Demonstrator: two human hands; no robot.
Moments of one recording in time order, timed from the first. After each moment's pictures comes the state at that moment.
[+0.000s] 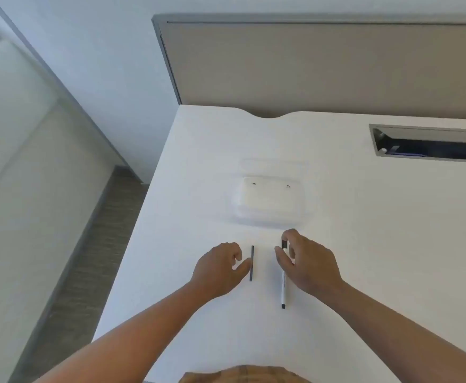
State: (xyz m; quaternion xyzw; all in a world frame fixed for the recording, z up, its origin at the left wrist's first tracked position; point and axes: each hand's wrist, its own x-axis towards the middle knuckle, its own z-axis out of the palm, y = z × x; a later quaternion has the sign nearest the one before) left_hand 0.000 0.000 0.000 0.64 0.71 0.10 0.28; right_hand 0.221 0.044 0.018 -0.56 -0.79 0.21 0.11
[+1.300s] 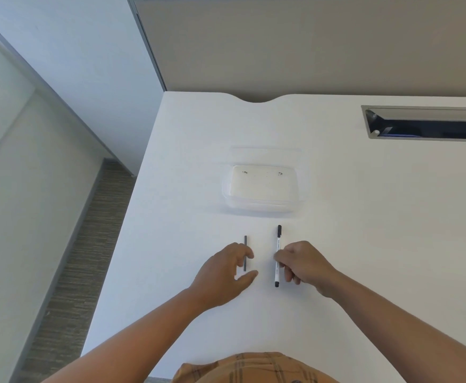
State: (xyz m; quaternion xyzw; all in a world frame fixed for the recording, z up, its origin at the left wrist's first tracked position) left_hand 0.014 -0.019 0.001 0.68 0.62 0.14 0.36; right_hand 0.230 0.042 0.019 -0.63 -0.49 0.60 0.03
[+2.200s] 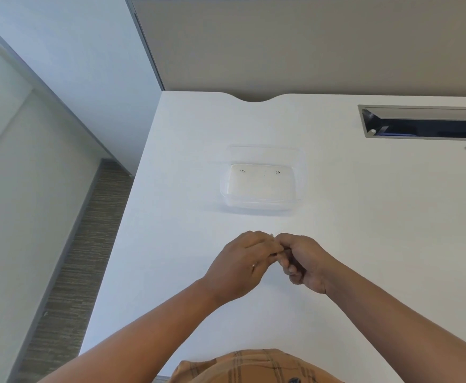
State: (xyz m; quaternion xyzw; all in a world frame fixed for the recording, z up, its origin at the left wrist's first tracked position) left_hand 0.050 -0.003 0.039 0.79 0.46 0.35 0.22; right_hand 0.220 0.044 0.058 -0.63 -0.28 0.72 0.10
